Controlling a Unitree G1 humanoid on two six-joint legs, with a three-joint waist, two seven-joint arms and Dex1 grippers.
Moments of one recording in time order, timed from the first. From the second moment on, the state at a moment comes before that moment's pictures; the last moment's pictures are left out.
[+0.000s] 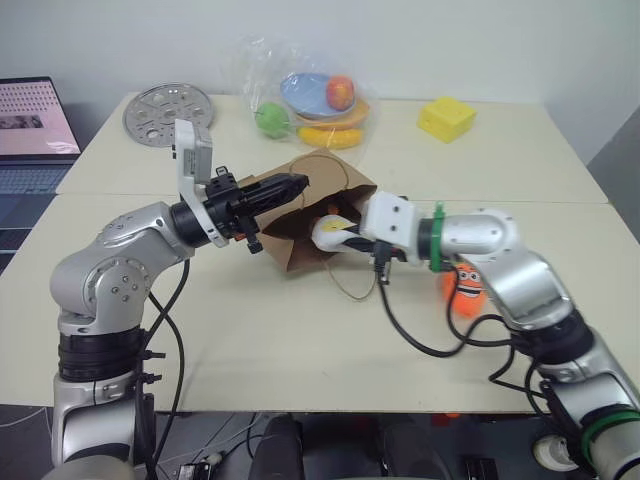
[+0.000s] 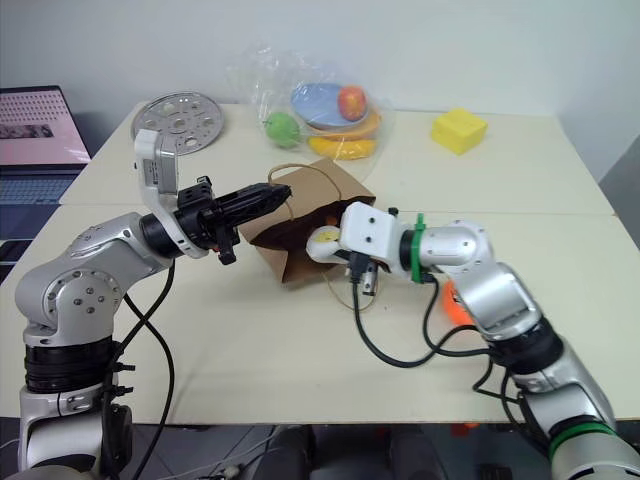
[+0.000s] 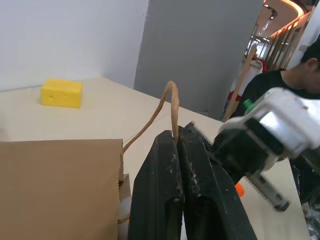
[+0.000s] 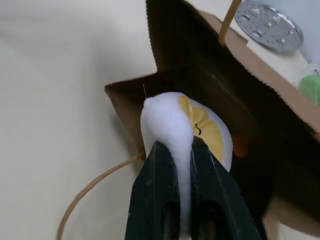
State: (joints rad) left arm -0.59 0.61 0.20 -0.21 -0.87 0.76 -0.83; right arm -0.77 -0.46 0.42 -0.16 0.01 0.48 0.85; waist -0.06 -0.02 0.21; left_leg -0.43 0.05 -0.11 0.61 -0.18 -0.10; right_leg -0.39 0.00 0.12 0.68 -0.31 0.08
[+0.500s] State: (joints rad) left arm -0.59 0.58 0.20 -0.22 -0.91 0.78 -0.79; right arm -0.89 -0.15 0.41 0.27 -0.11 0.32 0.60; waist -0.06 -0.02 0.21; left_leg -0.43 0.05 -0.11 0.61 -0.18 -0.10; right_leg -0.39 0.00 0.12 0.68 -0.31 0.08
